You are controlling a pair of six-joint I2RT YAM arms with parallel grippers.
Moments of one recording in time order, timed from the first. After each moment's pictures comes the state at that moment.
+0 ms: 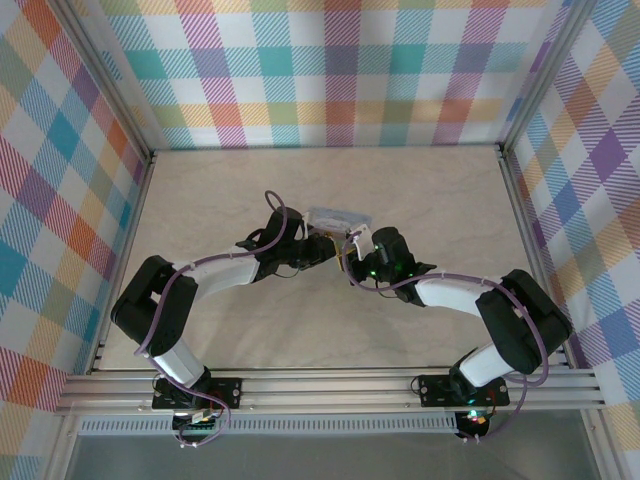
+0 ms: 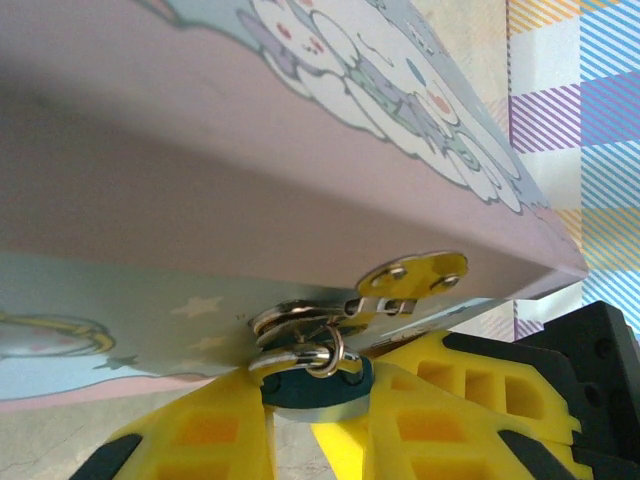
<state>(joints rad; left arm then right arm) -0.62 1.65 0.92 0.07 0.41 -0.90 0.65 1.50 0.63 0.32 -0.25 0.15</state>
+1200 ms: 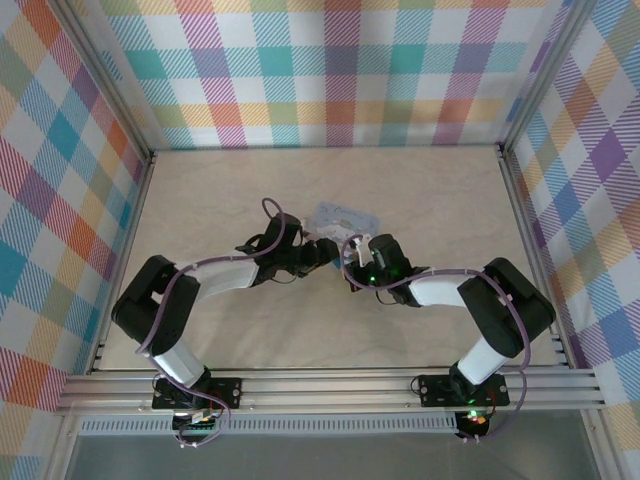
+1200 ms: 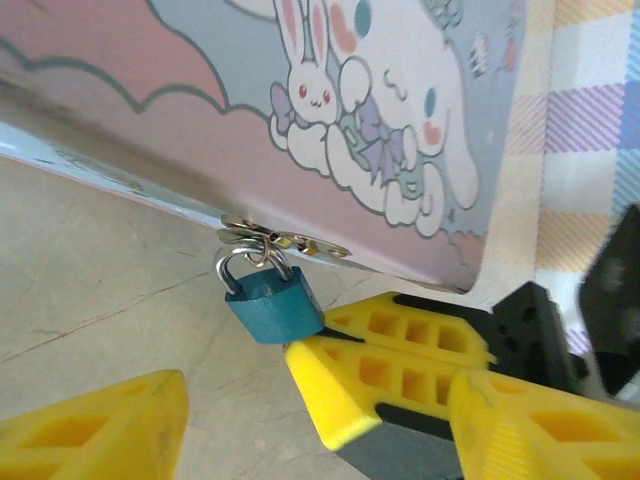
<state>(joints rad) -0.60 1.64 0.86 0.08 0.40 -0.96 0.64 1.61 0.61 0.31 -0.22 0.28</state>
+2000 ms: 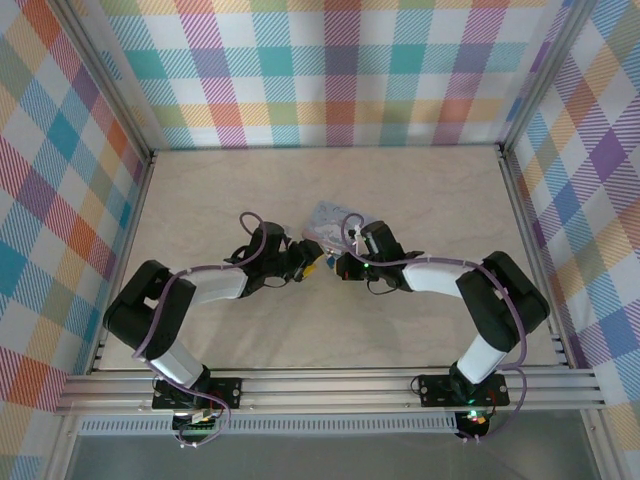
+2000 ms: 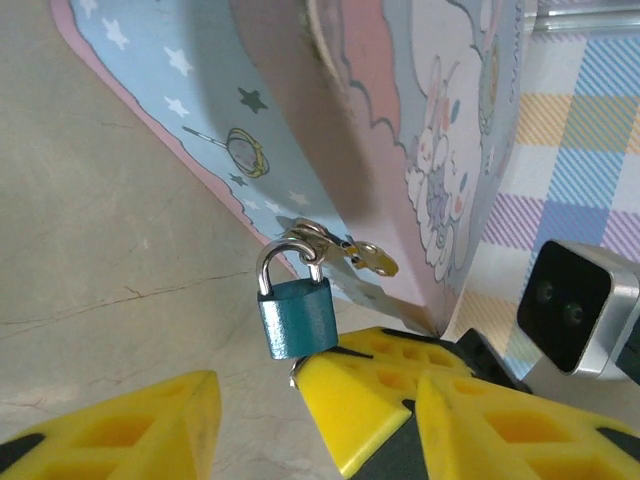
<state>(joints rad) -0.55 1.61 0.70 0.29 0.41 -1.27 0.64 1.65 0.77 0.09 -0.35 0.62</state>
